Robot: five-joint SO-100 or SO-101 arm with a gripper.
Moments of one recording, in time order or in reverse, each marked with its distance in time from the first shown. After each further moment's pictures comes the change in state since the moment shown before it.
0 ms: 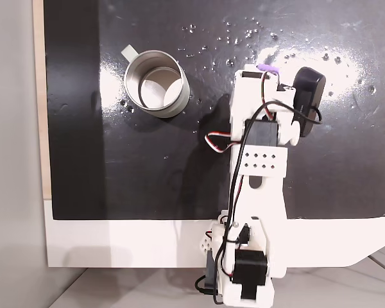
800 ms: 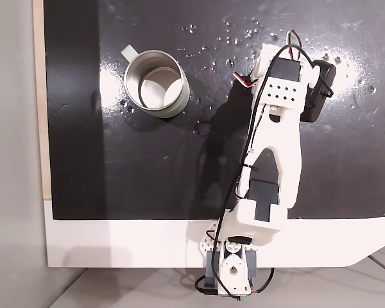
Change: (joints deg) arm 6.3 -36.6 -30.7 10.0 4.7
